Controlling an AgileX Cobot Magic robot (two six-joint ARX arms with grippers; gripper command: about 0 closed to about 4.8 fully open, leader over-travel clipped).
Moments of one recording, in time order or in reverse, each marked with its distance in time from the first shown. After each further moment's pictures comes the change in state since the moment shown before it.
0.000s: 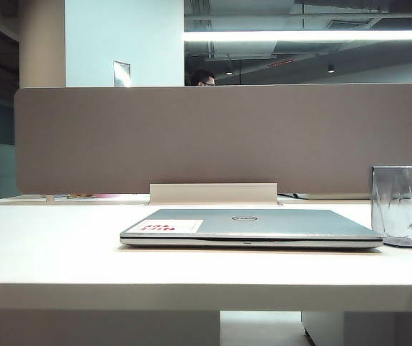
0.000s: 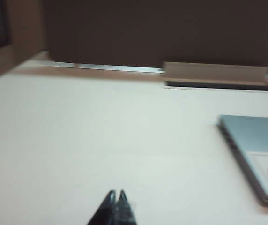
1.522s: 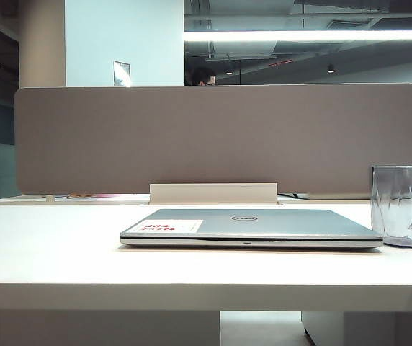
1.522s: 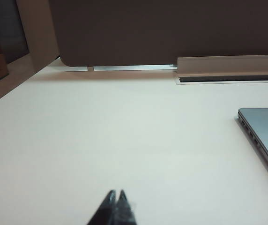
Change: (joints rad) left arm -0.128 0.001 0.000 0.000 -0.200 0.089; right arm 0.000 0.000 0.000 0.000 0.000 0.000
